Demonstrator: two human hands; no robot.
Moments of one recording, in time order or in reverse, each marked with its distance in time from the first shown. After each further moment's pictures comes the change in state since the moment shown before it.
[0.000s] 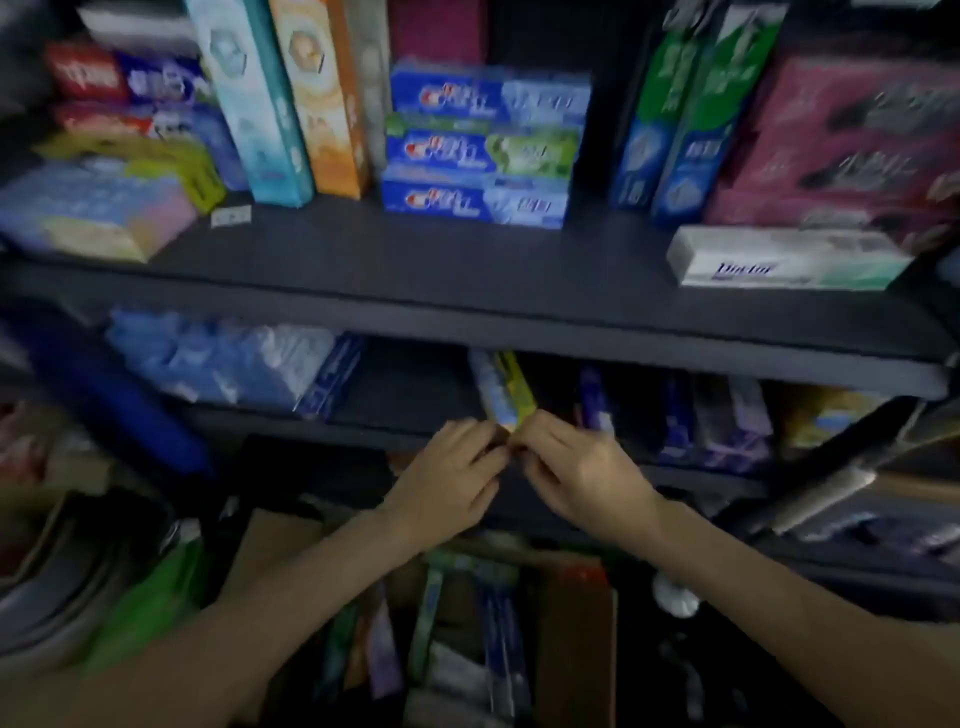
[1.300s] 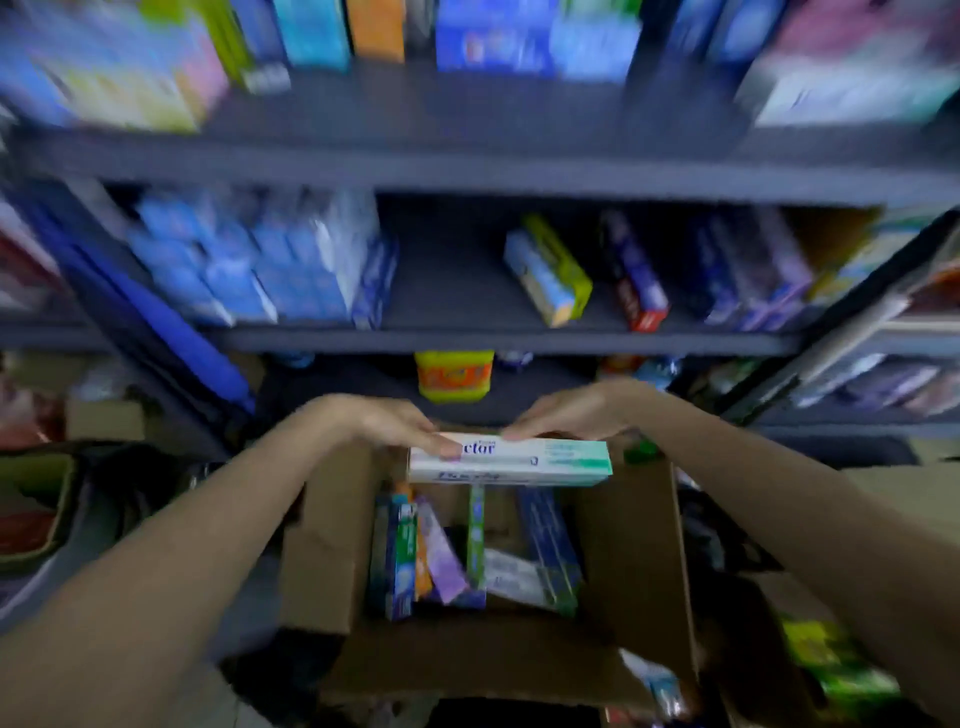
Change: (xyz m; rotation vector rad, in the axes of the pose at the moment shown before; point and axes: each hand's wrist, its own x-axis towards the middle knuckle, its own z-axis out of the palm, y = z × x) left_hand -0.124 -0.095 -0.047 -0.689 -1.233 -0.705; right_hand 0.008 -0.080 0.109 1.003 -1.199 1.085
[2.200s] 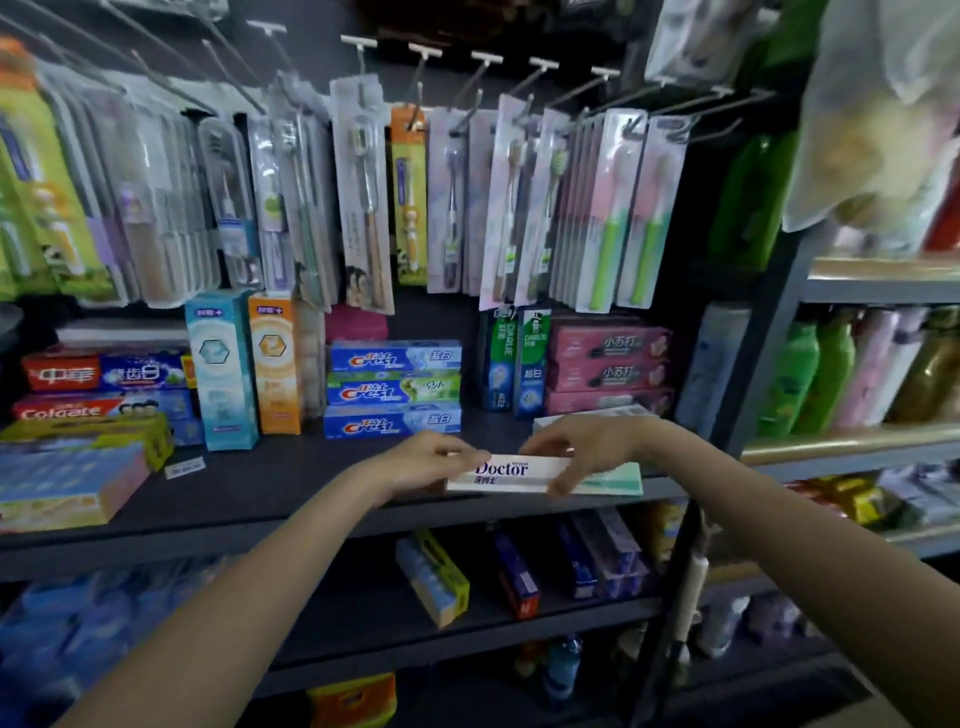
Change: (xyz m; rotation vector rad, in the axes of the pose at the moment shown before) left_hand -0.056 0.251 -0.115 -0.023 0.552 0.609; right_hand -0.282 -0.074 -0.122 -0.663 0.823 -0.213
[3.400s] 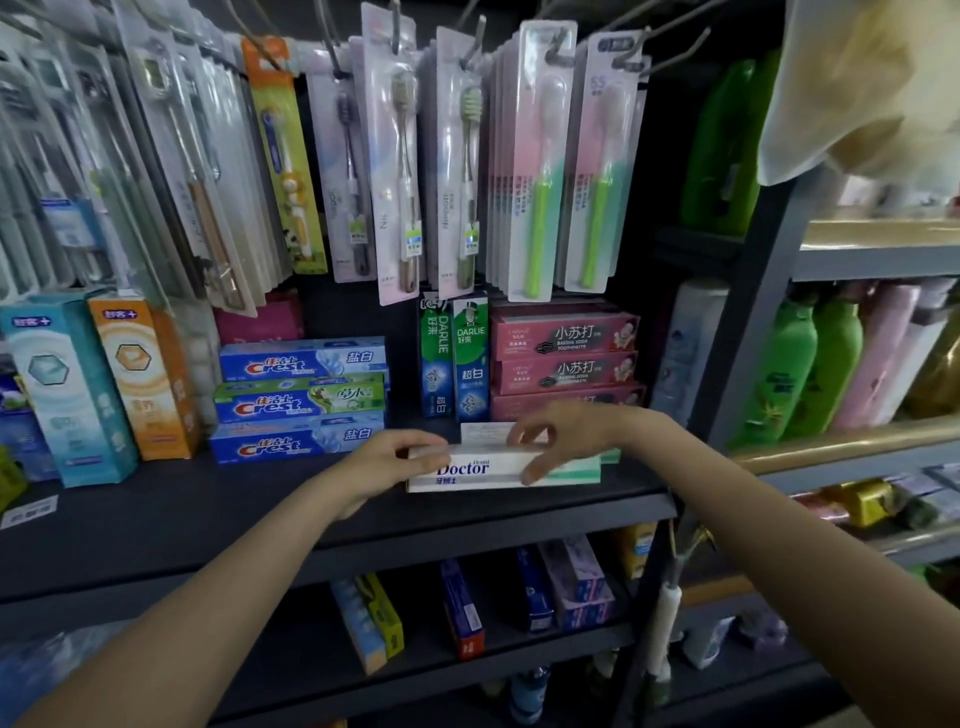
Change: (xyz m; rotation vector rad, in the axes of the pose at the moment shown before) left_hand 0.109 0.010 0.040 -0.153 0.126 -0.003; right_hand 0.040 0.130 -0.040 -0.067 0.092 -0.007
